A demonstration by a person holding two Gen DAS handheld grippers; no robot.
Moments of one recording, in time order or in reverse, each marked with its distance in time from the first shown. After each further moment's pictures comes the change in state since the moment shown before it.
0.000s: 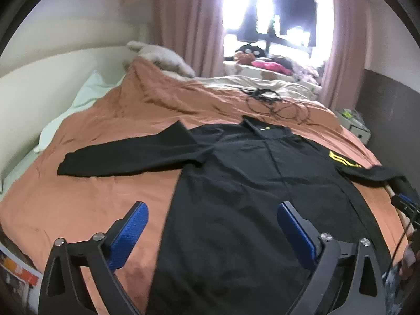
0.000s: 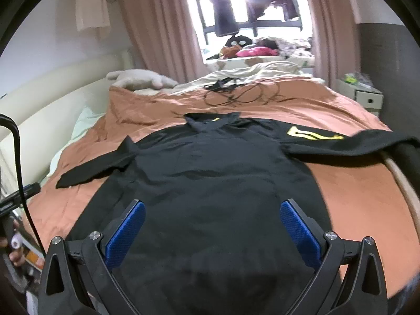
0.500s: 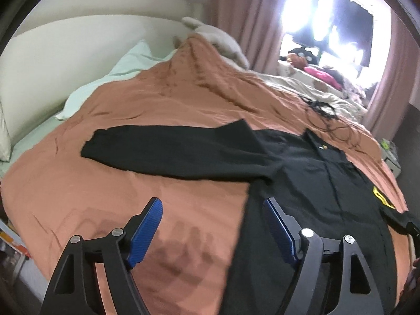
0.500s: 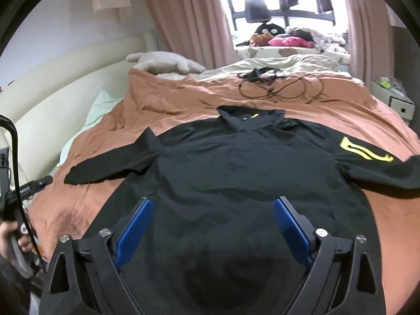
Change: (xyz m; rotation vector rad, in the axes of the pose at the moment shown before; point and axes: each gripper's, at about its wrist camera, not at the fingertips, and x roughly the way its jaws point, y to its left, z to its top) left arm 0.073 0.124 0.033 -0.206 0.063 0.153; right arm 0.100 0.051 0.041 -0.073 0.094 0.113
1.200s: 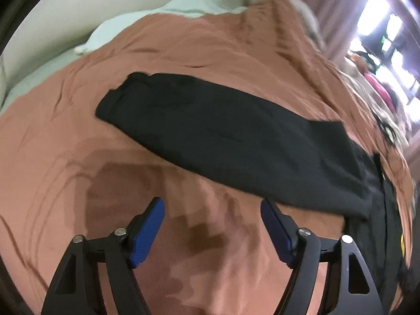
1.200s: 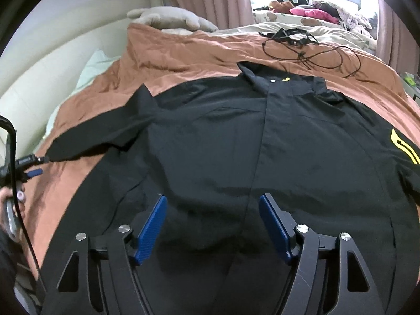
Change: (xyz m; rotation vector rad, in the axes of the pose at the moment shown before) left arm 0.146 0.138 0.024 -0.286 0.221 0.126; right arm 0.135 0.025 -0.001 -0.061 0.186 -0.006
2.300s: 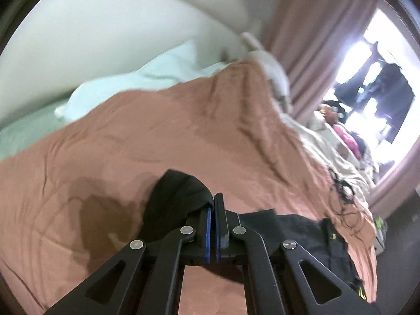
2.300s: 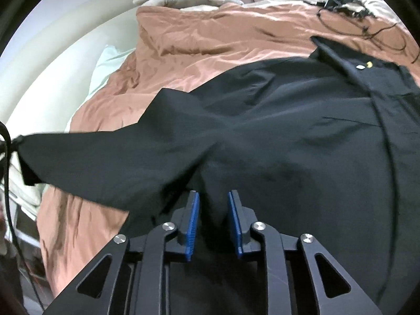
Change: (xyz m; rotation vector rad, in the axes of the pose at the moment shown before) left arm -0.117 -0.050 0.108 -0.028 -0.247 -0.224; right arm 0.150 0.075 0.083 0.104 0.117 0.239
